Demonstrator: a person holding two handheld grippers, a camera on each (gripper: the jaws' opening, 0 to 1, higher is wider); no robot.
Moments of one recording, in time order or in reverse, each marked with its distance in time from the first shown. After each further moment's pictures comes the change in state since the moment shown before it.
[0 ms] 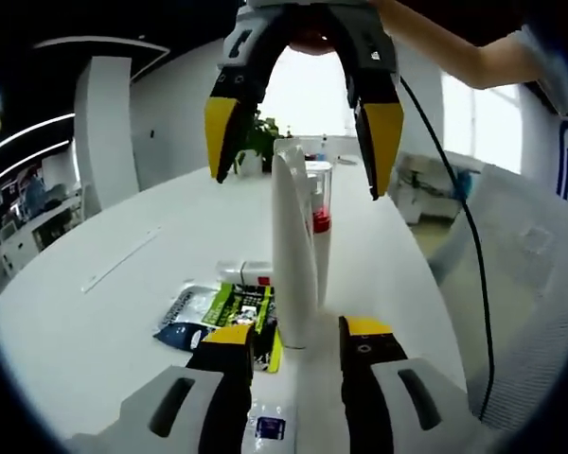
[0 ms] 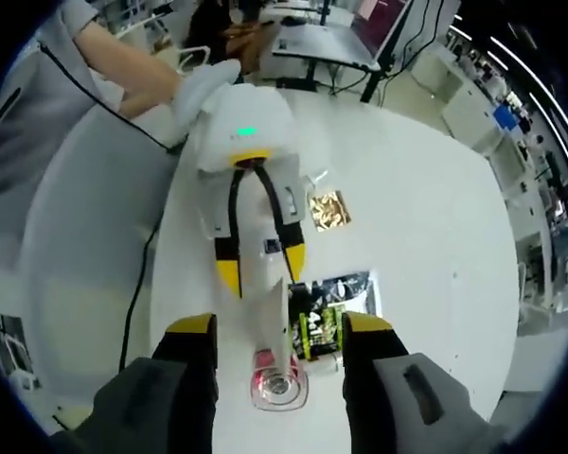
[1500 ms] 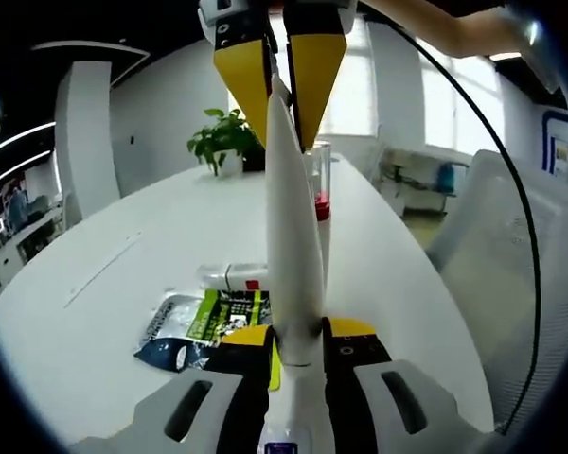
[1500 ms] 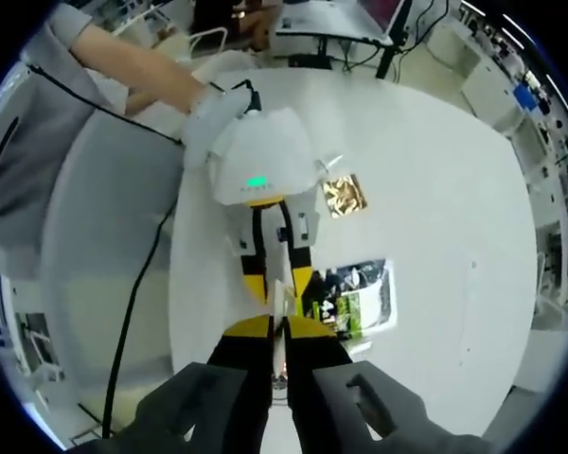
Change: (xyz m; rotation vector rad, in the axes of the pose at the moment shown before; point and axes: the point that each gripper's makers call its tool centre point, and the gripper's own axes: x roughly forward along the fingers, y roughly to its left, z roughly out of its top) left arm 0.034 0.003 -0.009 0.061 -0.005 -0.096; right arm -0.001 0.004 0.005 0.031 0.128 0.132
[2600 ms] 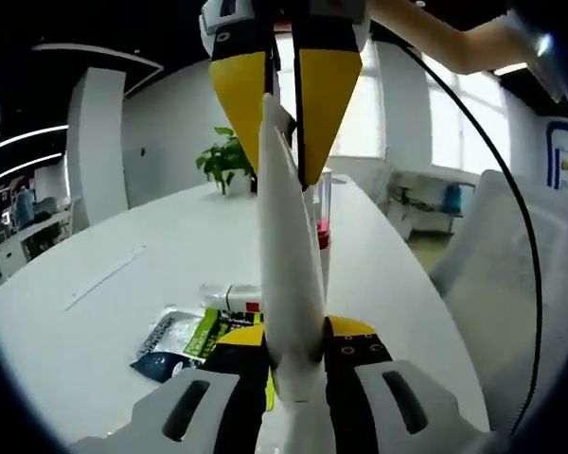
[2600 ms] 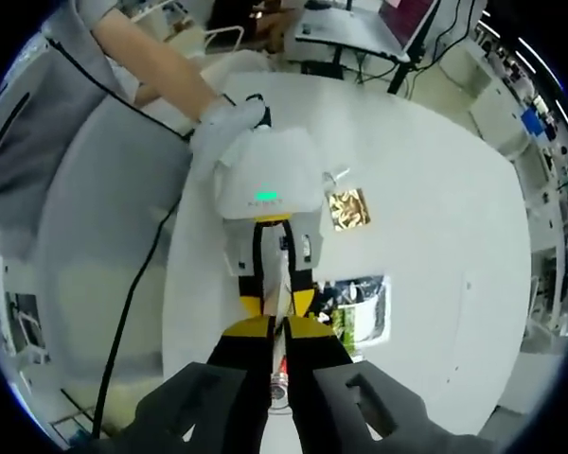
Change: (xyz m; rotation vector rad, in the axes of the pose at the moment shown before) left arm -0.002 0.000 0.014 -0.036 -0.101 0.037; right arm 0.002 0.000 0.012 -0.092 -0.019 -0.016
